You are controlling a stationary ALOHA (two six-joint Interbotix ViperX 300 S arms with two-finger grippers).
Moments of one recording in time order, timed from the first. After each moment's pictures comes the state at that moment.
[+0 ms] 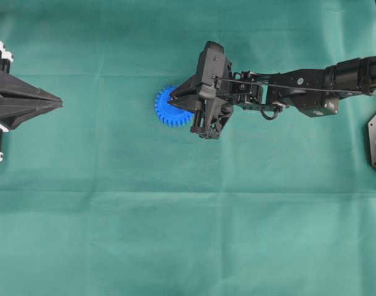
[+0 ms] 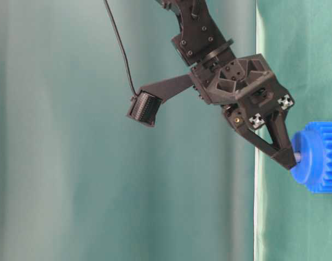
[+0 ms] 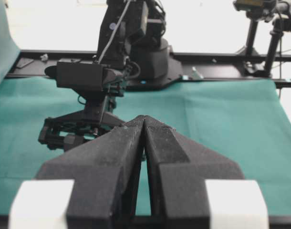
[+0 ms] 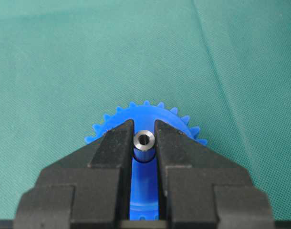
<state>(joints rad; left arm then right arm) 0.01 -0.96 1.17 0.01 -0.23 -0.02 -0.15 0.25 0.62 0.05 -0.33 0.00</state>
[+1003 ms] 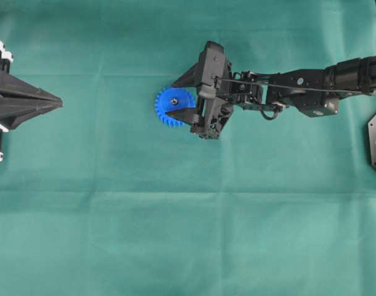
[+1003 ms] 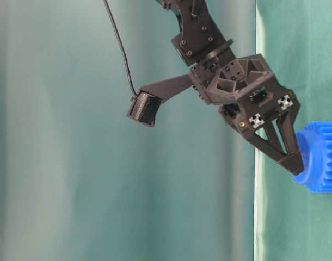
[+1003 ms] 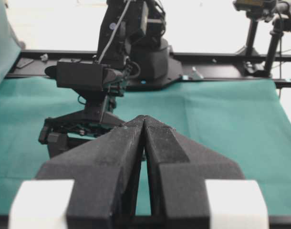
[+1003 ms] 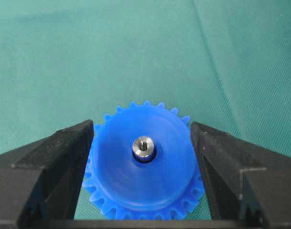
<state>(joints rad) 0.01 -0.96 1.16 0.01 -0.23 -0.02 -0.15 0.25 0.62 0.05 -0.33 0.00</state>
